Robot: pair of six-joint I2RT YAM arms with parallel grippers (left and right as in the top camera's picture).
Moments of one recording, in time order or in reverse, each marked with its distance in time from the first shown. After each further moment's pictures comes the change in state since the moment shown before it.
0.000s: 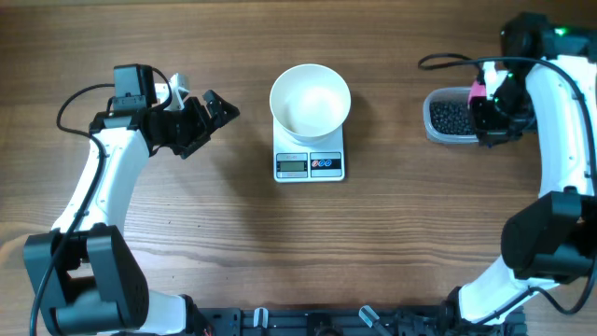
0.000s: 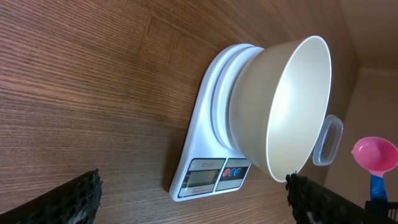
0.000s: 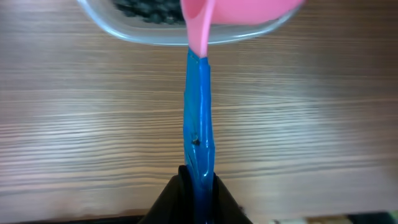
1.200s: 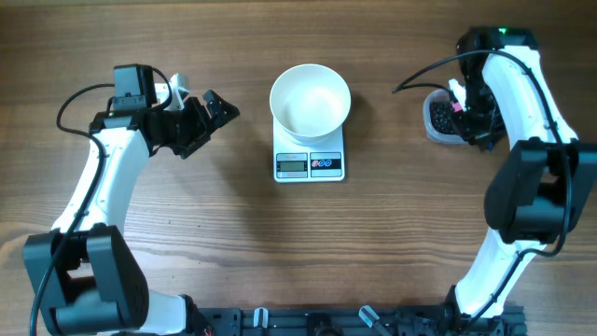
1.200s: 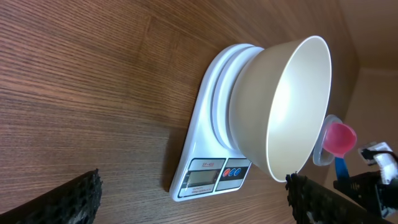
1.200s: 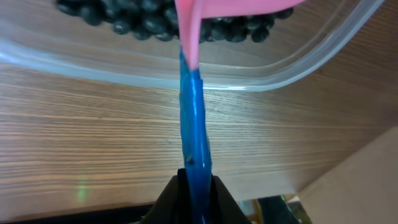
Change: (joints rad) left arm 0.000 0.000 0.000 0.000 0.000 0.000; right arm 0.070 0.216 -0.019 0.050 0.261 -0.182
